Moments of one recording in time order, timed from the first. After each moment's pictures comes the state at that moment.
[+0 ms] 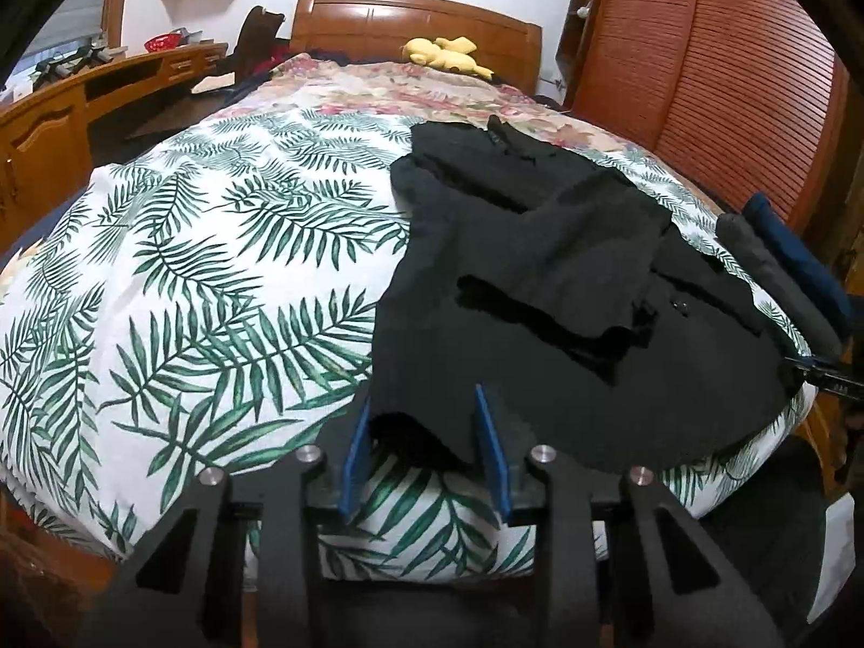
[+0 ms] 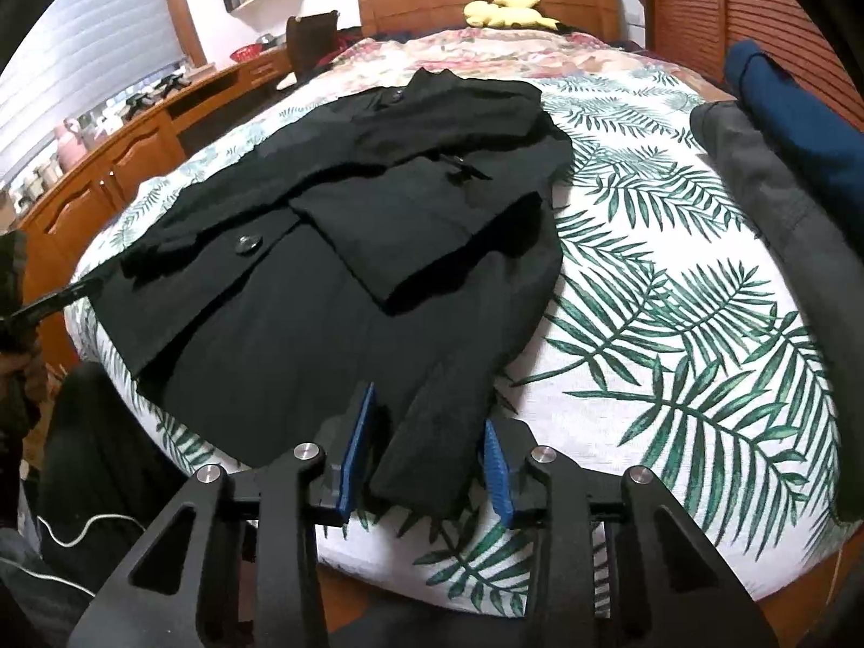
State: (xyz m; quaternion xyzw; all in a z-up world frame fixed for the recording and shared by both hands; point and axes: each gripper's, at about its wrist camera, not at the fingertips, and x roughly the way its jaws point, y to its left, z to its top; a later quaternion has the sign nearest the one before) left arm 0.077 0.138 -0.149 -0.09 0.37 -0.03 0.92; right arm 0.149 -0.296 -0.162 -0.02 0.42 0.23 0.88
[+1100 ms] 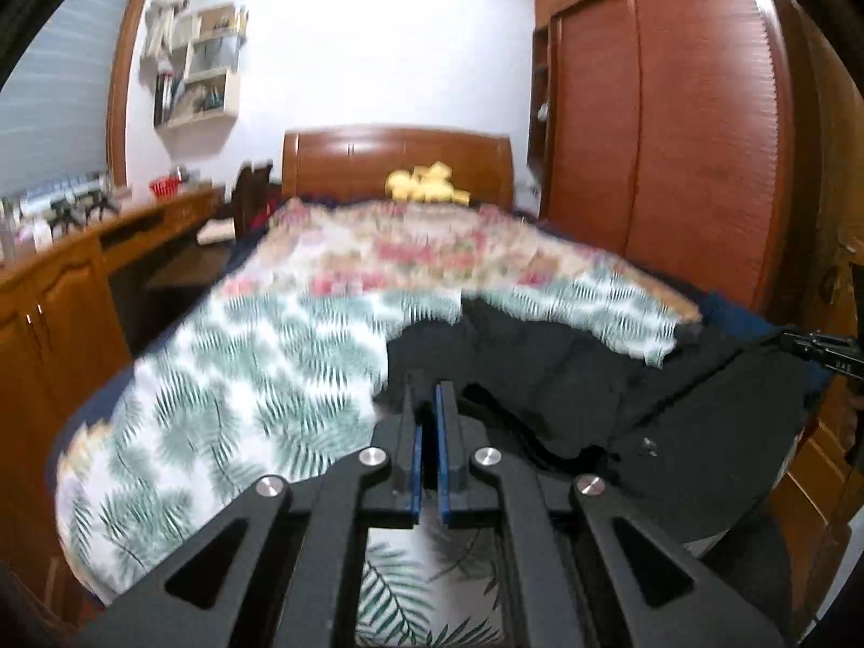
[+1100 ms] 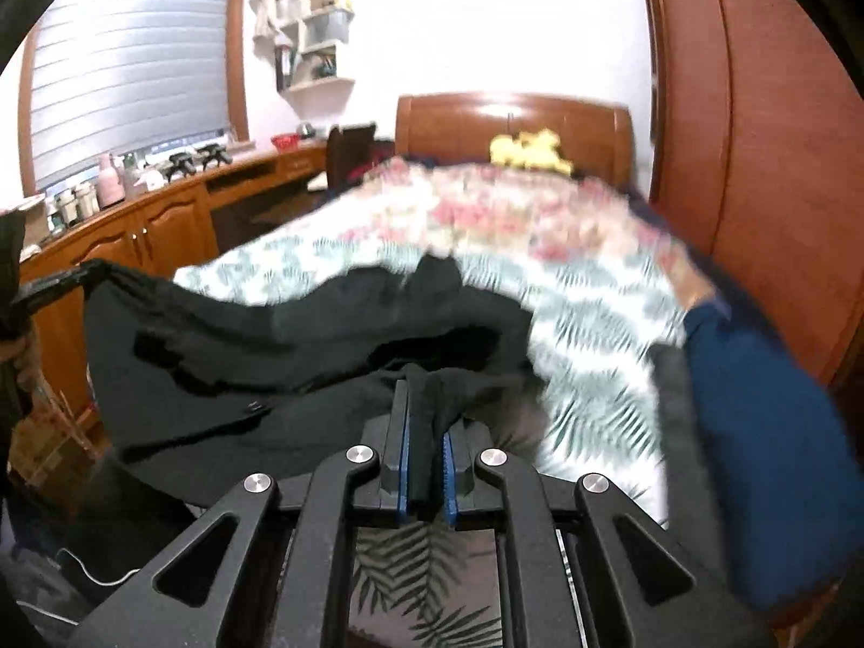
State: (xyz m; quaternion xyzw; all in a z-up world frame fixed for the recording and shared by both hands) left arm 0.038 0.107 0.042 -0.03 0.20 -0.02 0.98; right arm 0.121 -0.299 0.023 -0.08 0.24 0.24 0.94
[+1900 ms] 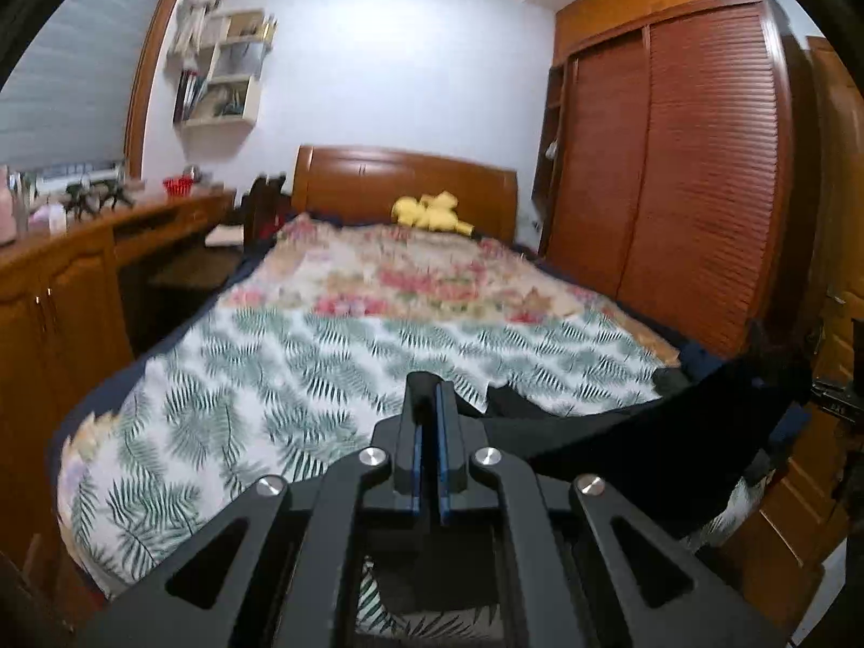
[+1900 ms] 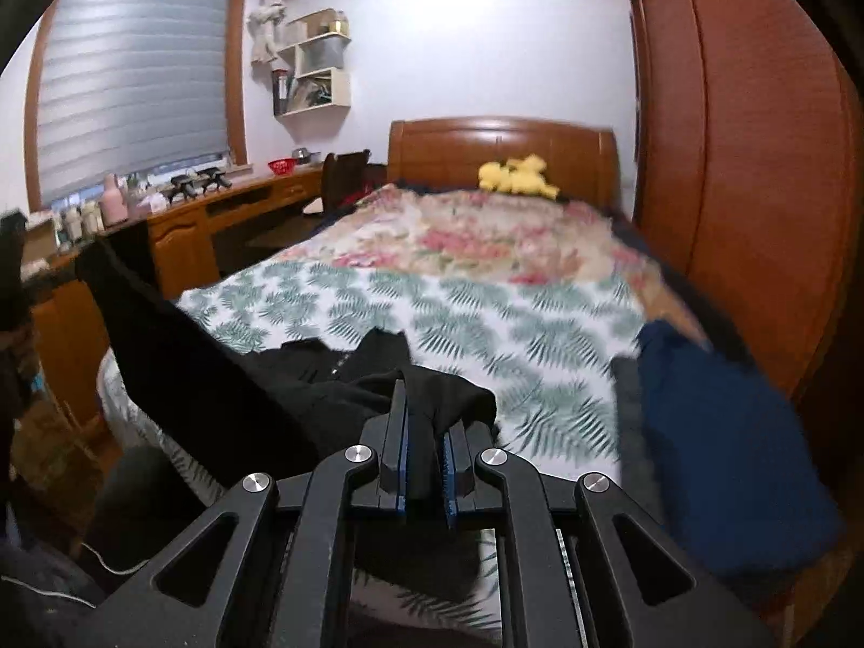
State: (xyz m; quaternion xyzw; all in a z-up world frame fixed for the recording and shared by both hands) left arm 0.002 0.130 0.055 -0.08 0.19 -0.02 0.98; right arm 0.088 -0.335 0.037 -0.05 0.24 0.24 0.94
